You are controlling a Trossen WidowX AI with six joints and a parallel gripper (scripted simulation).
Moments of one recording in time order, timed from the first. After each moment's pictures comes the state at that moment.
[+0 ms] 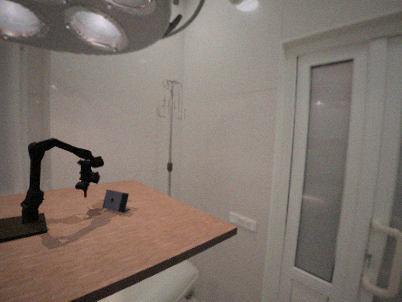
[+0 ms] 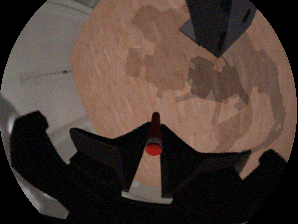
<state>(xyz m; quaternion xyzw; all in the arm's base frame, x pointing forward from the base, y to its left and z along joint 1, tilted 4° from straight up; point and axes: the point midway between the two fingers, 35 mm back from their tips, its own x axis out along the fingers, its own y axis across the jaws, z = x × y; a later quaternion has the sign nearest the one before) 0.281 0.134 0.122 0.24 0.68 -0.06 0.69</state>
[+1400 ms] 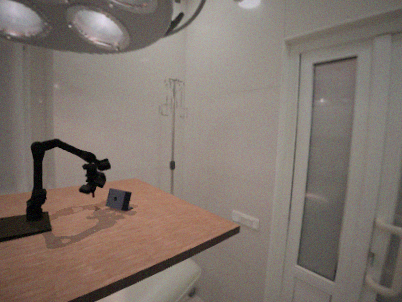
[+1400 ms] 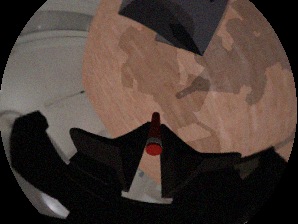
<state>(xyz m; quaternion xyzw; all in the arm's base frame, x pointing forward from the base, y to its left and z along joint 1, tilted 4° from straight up) 0.300 0.097 0.116 0.38 0.64 -0.08 0.66</state>
